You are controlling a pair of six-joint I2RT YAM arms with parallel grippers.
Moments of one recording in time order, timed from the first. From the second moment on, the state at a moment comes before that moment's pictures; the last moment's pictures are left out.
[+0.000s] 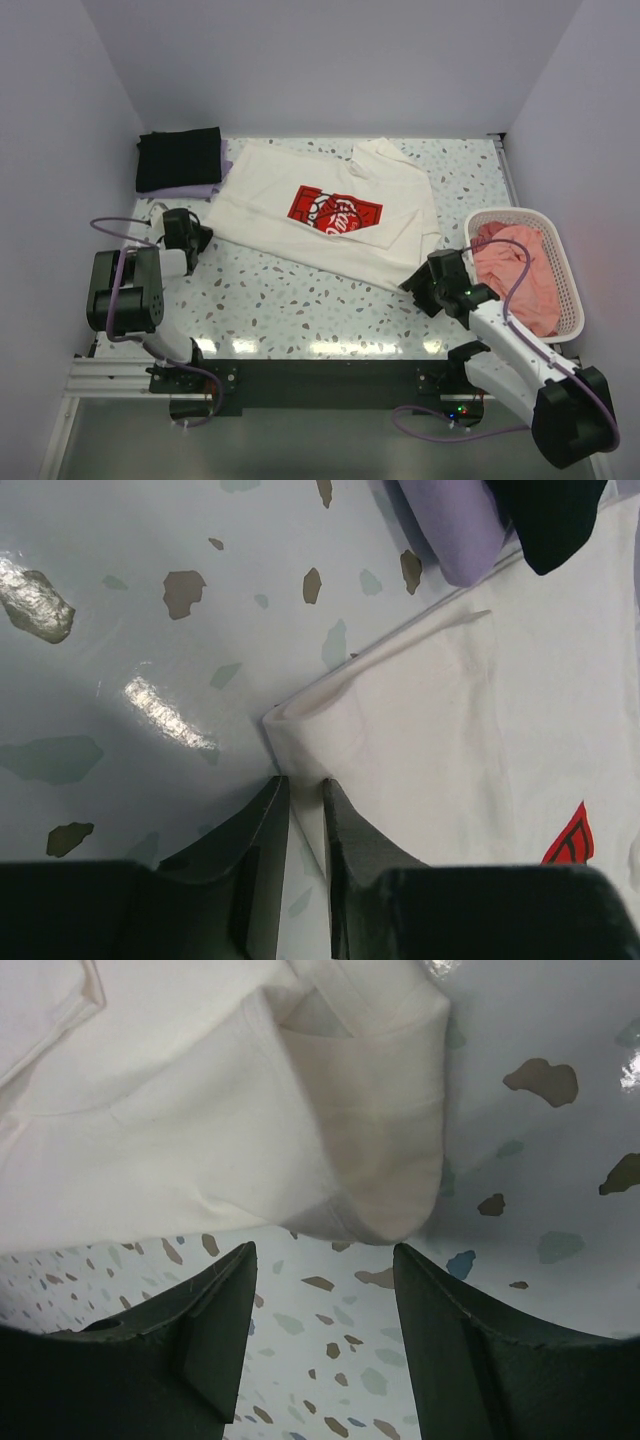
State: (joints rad) left arm 0.12 1.62 0.56 0.41 -0.09 -0.91; right arm 0.35 0.90 0.41 -0.47 0.09 1.14
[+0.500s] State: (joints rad) left arm 0.12 1.64 0.58 0.40 -0.10 -0.90; right arm 0.35 1.02 0.44 -0.48 0.26 1.08
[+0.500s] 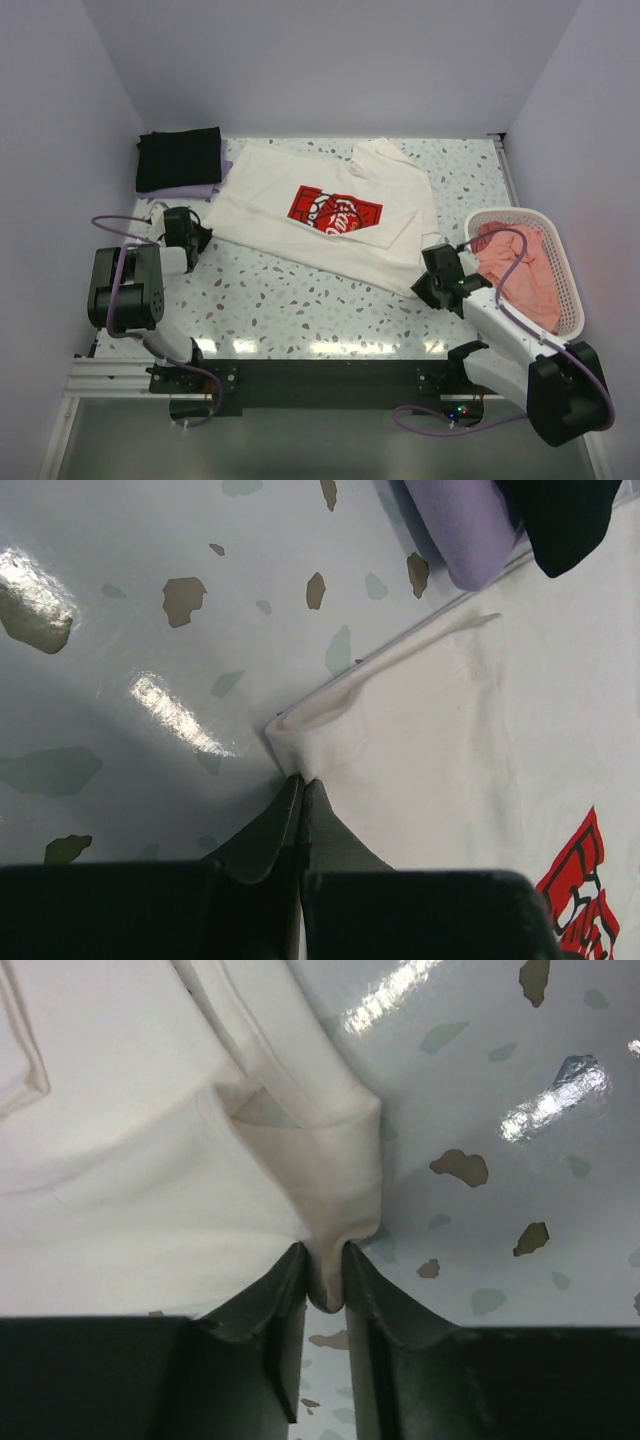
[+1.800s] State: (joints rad) left arm 0.11 0.61 0.31 -0.54 -0.39 -1.04; right arm 0.35 0.72 0.58 -1.05 0.10 0.95
